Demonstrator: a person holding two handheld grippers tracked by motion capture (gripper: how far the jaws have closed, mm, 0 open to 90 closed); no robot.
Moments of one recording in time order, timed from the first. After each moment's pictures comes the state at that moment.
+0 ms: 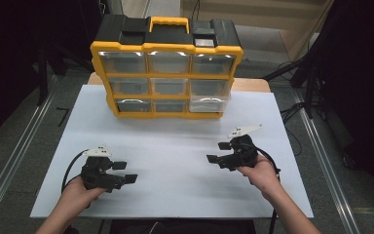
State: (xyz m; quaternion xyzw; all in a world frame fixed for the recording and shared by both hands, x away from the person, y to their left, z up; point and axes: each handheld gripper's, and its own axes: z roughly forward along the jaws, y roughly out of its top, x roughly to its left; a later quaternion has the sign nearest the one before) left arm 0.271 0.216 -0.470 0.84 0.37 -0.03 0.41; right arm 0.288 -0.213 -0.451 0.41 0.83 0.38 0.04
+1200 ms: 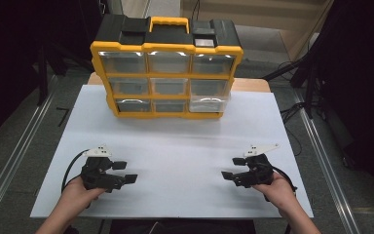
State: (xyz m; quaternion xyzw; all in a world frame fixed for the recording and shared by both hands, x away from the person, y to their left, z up) left arm 0.271 0.216 -0.469 0.84 0.36 -0.03 0.41; right arm 0.248 -0.253 -0.482 0.41 0.83 0.37 0.05
